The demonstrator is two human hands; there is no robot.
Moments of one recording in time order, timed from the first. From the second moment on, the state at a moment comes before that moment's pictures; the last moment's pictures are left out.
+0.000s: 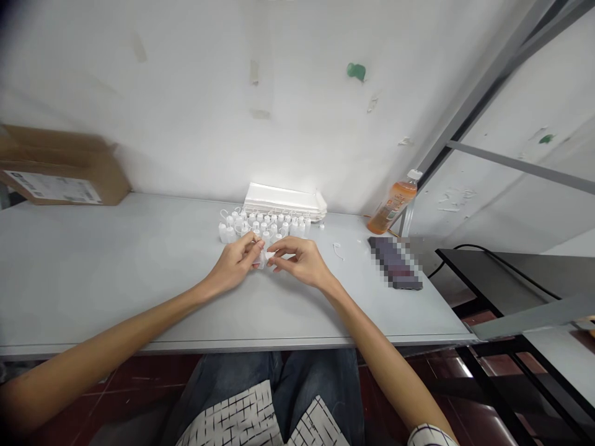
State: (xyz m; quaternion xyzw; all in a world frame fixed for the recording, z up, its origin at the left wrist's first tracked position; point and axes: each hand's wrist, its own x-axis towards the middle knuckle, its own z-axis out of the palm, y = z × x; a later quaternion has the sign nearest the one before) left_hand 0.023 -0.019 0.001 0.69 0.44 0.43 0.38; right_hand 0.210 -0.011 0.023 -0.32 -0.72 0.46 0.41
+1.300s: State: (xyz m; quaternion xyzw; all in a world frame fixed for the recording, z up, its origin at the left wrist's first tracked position) left_hand 0.022 -0.015 0.006 0.61 0.46 0.42 0.49; right_hand 0.210 -0.014 0.011 -0.31 -0.80 0.30 0.42
